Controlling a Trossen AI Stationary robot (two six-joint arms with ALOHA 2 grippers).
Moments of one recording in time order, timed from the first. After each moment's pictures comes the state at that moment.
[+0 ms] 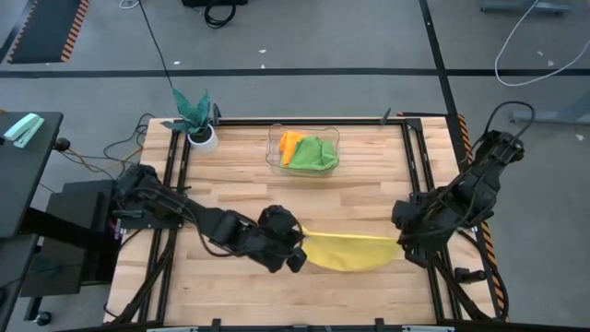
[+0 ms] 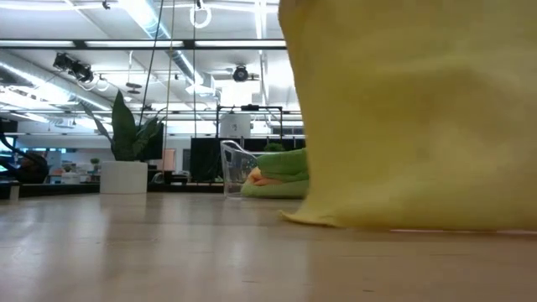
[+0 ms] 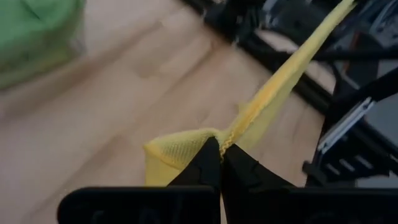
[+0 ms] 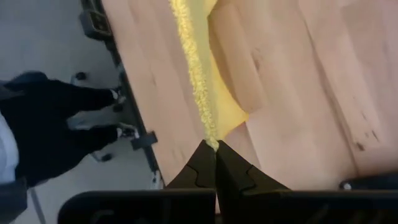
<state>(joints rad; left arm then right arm) -0.49 1.75 1.61 -0.66 -0.61 -1.03 0.77 1.25 1.48 -1.43 0.08 1.14</state>
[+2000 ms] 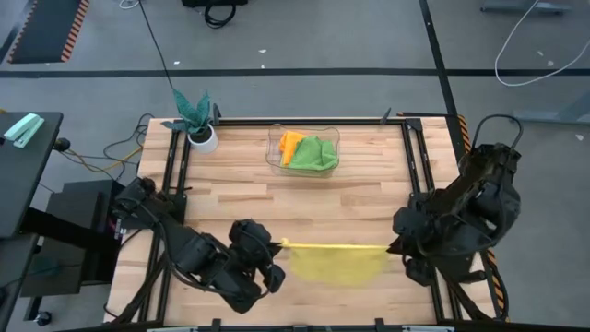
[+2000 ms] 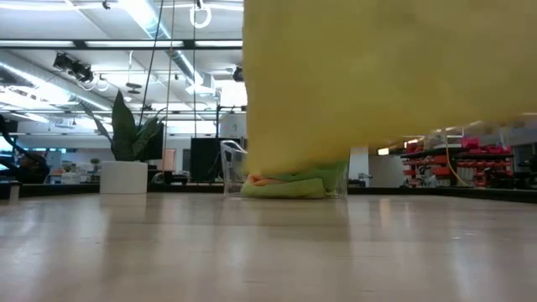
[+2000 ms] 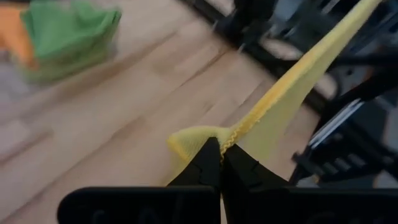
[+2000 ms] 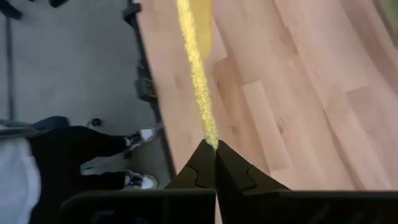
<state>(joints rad) -0.70 1.84 2.02 -1.24 -0.77 -1.33 0.91 1.51 1.97 -1.56 0.31 1.18</state>
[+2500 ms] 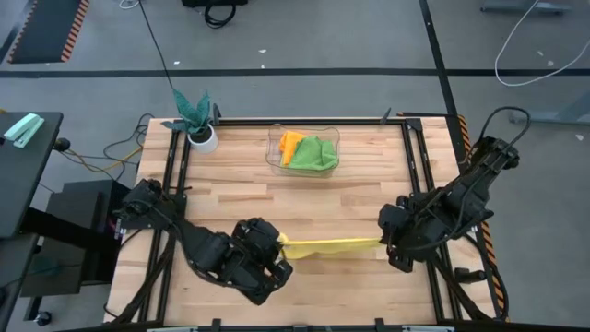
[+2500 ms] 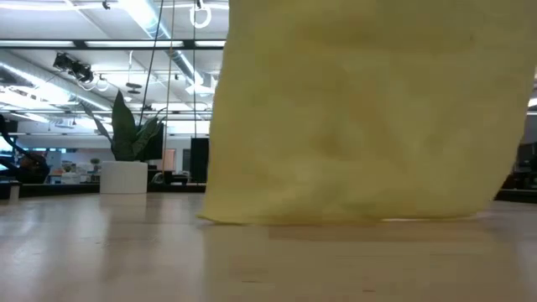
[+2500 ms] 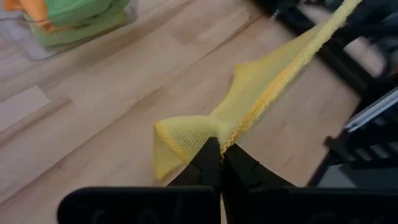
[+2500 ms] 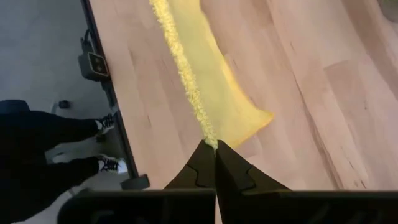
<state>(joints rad) -0.66 1.89 2.02 -1.33 -0.64 -1.41 0.77 1.37 1.59 -1.42 0.21 1.09</state>
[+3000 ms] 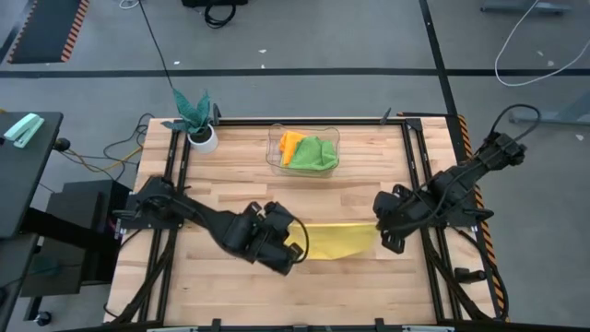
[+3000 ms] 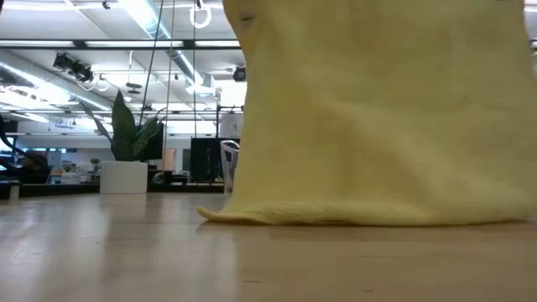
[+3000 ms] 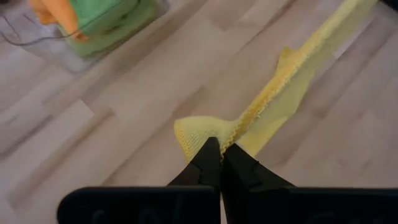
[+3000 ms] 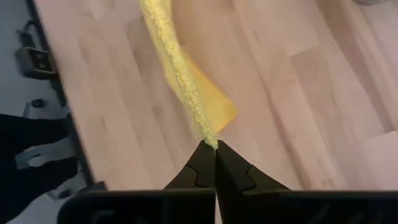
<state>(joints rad) -0.49 1.95 2.02 -1.38 -0.53 -1.20 0.61 1.23 1.30 -1.30 0.15 0.97</state>
